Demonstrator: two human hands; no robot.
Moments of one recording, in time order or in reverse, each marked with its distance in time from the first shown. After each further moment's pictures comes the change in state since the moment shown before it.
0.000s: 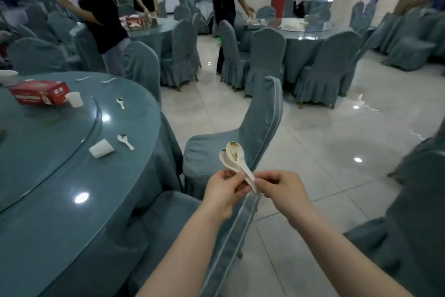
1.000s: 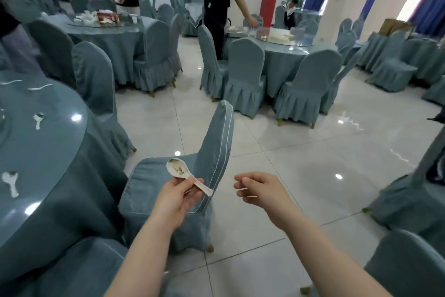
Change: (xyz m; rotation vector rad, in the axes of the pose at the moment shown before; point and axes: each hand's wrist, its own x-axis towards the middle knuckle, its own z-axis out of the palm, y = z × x) left_hand 0.228 -0.003 0.169 -0.126 0.100 0.036; right_hand 0.252 0.073 -0.211 0.240 -0.118 0.230
